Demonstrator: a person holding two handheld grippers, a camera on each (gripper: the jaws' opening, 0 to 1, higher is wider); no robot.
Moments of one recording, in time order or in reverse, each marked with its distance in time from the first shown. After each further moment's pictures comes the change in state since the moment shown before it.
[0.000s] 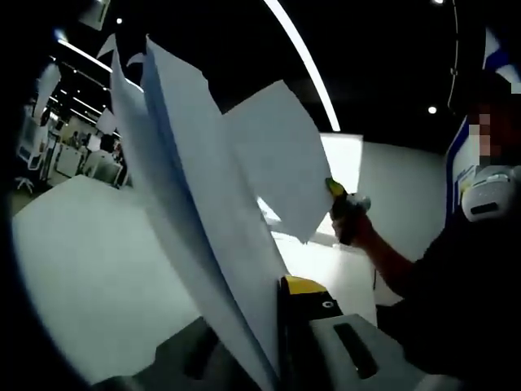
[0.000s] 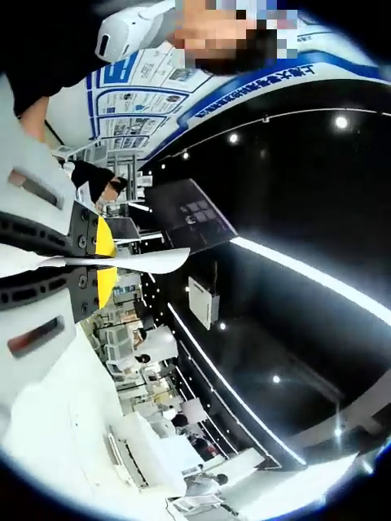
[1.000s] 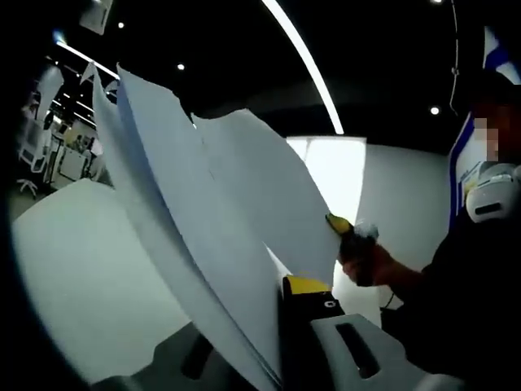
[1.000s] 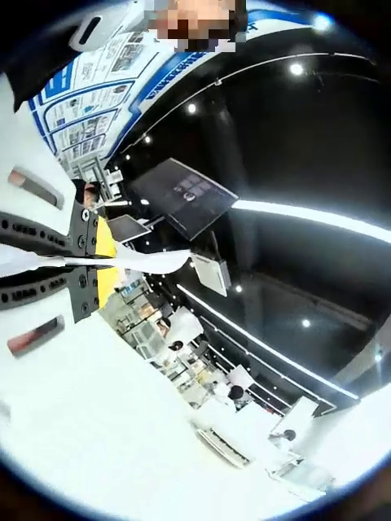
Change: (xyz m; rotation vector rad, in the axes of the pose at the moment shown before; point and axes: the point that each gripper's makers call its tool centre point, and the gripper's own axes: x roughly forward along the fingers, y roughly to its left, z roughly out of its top) left arm -0.004 0.009 0.004 0.006 -0.024 0.025; right arm 0.005 0.020 -0.121 0.327 -0.010 -0.180
